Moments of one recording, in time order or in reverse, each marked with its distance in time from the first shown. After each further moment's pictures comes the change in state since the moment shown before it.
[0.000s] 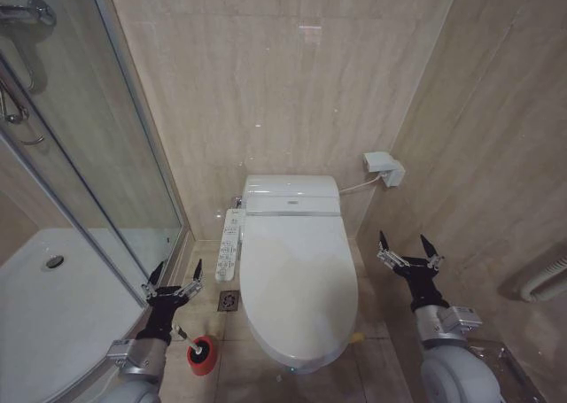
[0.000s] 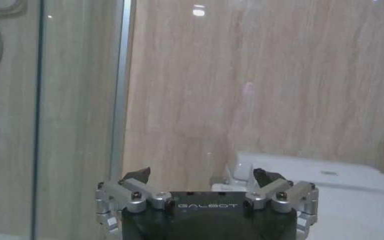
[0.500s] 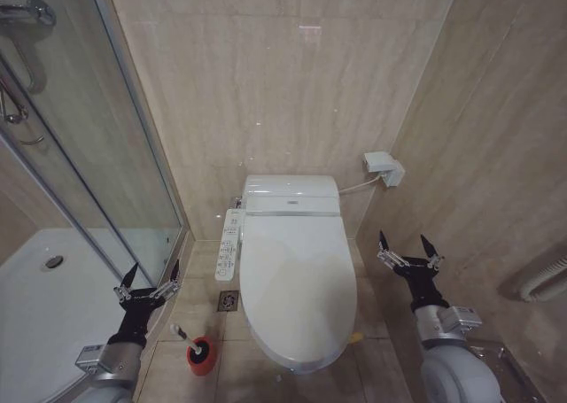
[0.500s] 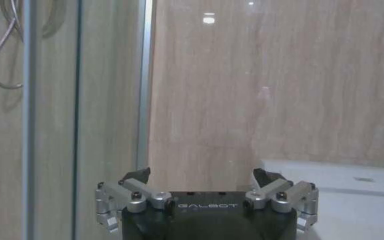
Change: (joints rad) left arm 0.014 0.028 -0.089 0.008 -0.035 -0.019 0.016; right arm 0.000 0.000 0.000 0.000 0.000 0.000 0.000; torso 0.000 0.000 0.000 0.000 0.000
